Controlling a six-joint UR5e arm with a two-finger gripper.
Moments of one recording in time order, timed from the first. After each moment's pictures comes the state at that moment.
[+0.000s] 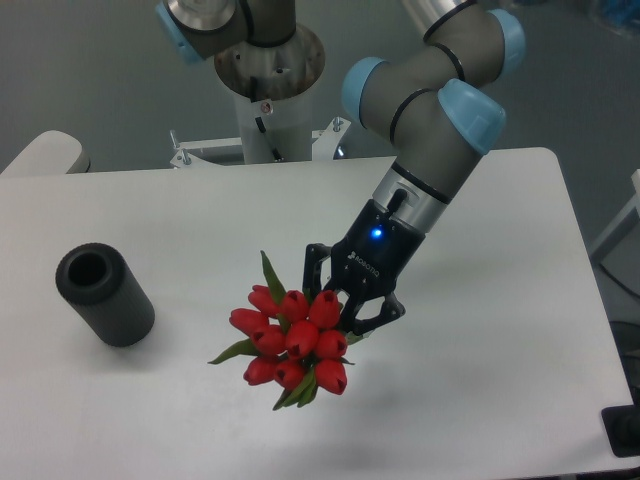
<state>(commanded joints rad) 2.60 -1.91 -1.60 -0.90 0.66 1.16</state>
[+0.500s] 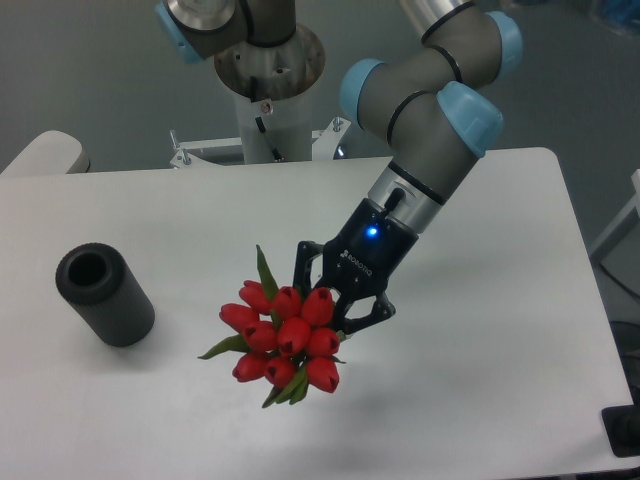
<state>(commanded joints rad) 2.59 -1.90 -1.61 -0.89 0.60 1.10</state>
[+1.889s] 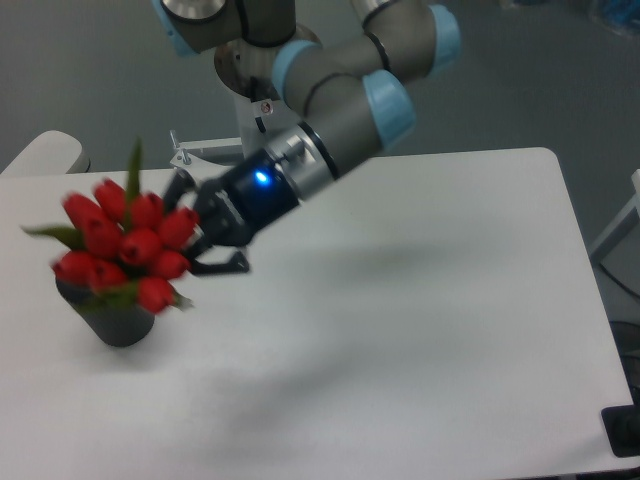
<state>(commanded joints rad) 2.42 -1.69 -1.81 -0.85 0.15 1.00</state>
